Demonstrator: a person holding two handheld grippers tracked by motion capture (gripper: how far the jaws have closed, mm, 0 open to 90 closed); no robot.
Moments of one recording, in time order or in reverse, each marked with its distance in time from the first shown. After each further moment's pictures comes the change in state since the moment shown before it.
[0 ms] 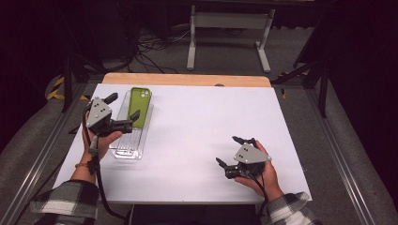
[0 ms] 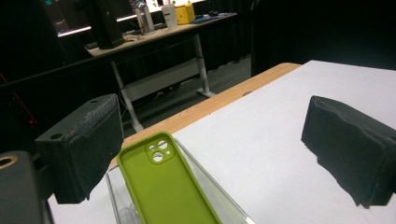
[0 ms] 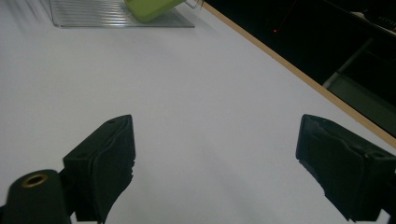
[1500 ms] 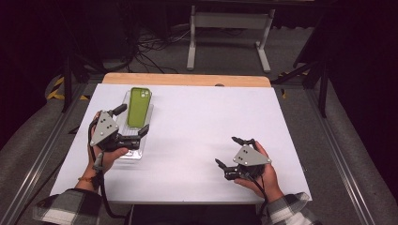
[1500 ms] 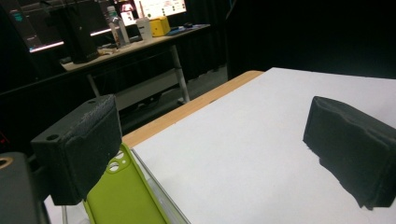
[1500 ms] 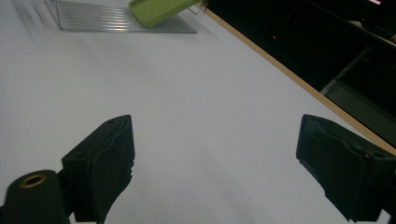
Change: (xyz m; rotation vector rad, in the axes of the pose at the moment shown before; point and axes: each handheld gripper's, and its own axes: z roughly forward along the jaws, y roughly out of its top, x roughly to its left) left arm -0.042 0.004 -0.020 -0.038 -0.088 0.026; right arm 0.004 0.003 -0.003 -0.018 -0.004 -0.019
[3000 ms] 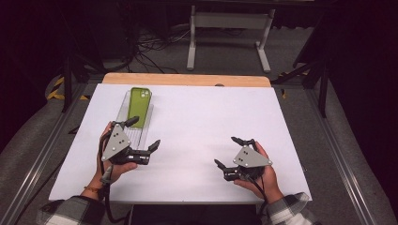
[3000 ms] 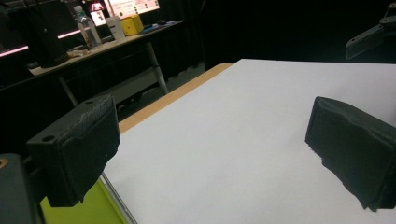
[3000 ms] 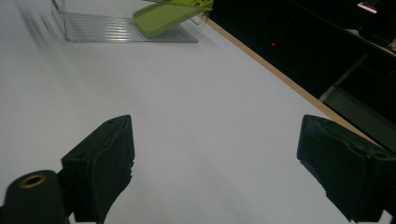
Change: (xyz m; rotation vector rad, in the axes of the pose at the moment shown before) left arm -0.038 -0.008 0.000 0.008 -0.083 0.045; right arm 0.003 0.005 -0.004 -0.028 -0.001 -0.002
